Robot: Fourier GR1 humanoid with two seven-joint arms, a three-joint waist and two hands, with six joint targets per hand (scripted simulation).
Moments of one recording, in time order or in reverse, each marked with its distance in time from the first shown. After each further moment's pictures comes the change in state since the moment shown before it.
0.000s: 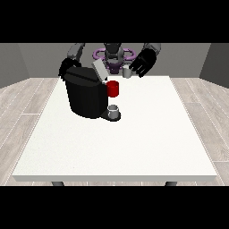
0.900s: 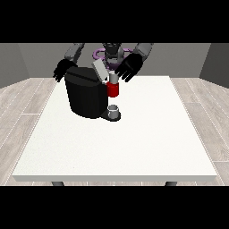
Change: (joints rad) left arm -0.111 -0.018 0.003 0.026 -0.037 0.018 0.045; right arm -0.055 -0.010 -0.015 -0.041 0.022 -0.037 0.023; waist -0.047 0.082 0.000
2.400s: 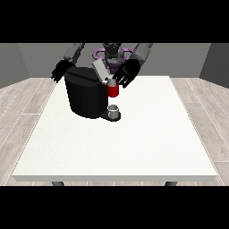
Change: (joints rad) left arm -0.006 -0.028 0.000 0.036 -0.034 -0.004 -0.021; right arm 0.021 -0.005 -0.027 -0.021 -0.025 0.001 -0.002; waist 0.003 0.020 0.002
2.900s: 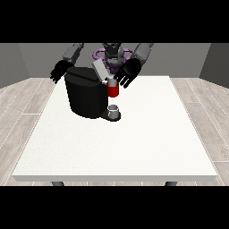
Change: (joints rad) left arm -0.004 0.006 -0.018 -0.009 -0.029 -0.001 -0.020; right arm -0.011 -0.012 -0.020 0.007 -0.010 -0.001 0.001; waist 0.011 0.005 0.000
